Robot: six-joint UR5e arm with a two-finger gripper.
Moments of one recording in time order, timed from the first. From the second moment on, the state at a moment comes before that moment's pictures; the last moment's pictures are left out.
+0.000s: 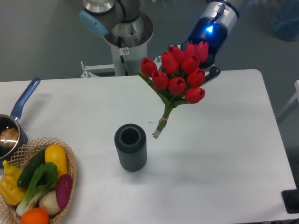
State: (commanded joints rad) arm 2.87 -1.59 -1.79 -1.06 0.37 1.17
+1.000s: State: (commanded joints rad) arm 2.90 -1.59 -1.74 -1.06 0.53 1.18
